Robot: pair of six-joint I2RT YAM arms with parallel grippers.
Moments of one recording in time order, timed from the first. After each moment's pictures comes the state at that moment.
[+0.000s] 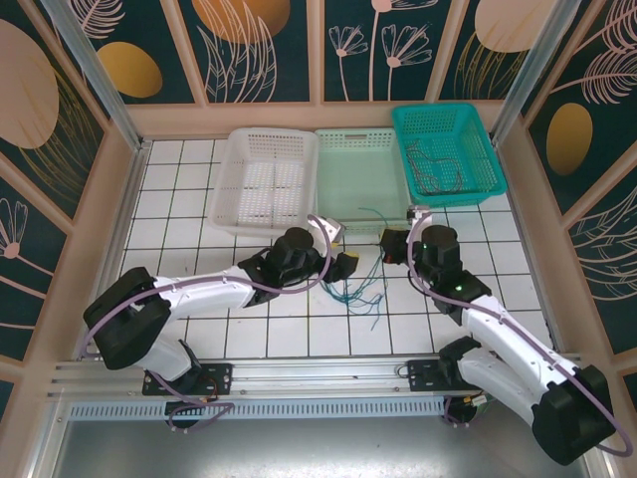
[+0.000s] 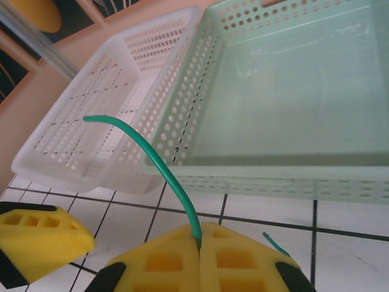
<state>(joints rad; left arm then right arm) -0.94 1.52 0.78 0.35 0.09 -0.30 0.49 0.87 0.48 0.02 -0.09 0.47</state>
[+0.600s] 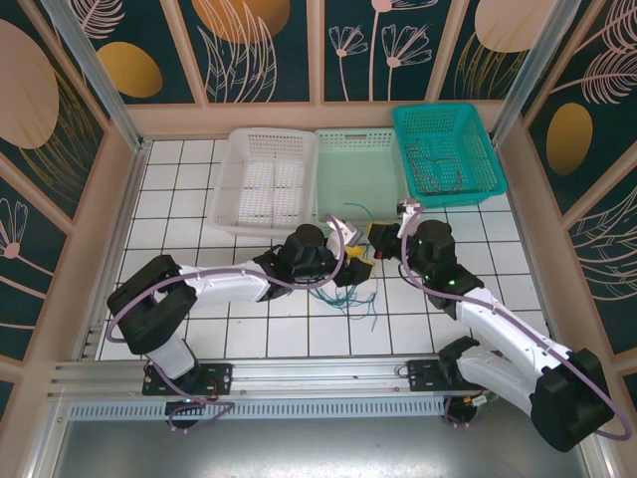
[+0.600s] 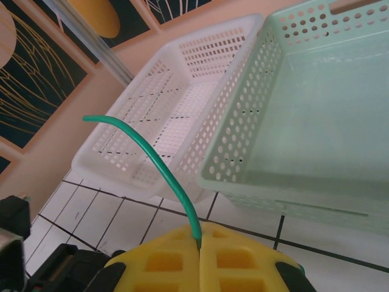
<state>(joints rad) -0.94 1.66 0.85 0.46 0.34 -0.33 0.52 0.94 0.50 0.17 -0.20 0.50</state>
